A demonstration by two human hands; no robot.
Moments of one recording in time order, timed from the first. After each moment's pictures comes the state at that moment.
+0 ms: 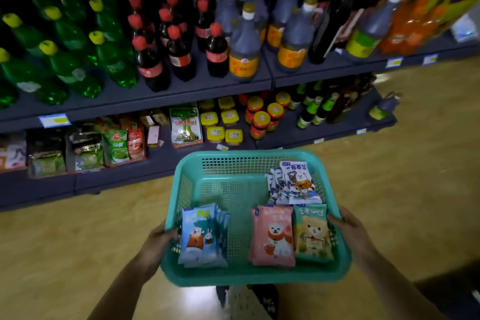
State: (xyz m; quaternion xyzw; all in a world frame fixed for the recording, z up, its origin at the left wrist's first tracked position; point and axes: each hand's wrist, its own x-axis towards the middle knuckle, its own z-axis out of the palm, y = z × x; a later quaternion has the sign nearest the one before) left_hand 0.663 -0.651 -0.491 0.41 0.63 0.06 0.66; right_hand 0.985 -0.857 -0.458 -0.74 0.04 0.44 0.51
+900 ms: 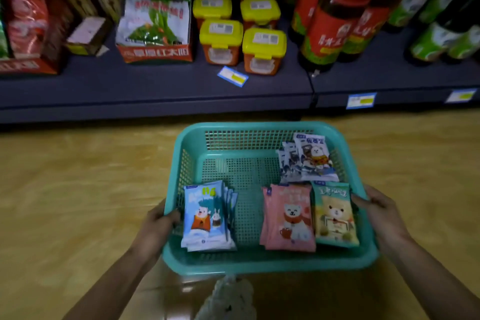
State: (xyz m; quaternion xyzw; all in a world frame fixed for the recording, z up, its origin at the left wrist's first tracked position) left_hand 0.744 -0.604 -1.075 0.40 0.65 0.18 0.62; right_hand 1.093 -0.751 -1.054 -0.77 -0.05 0.40 0.49
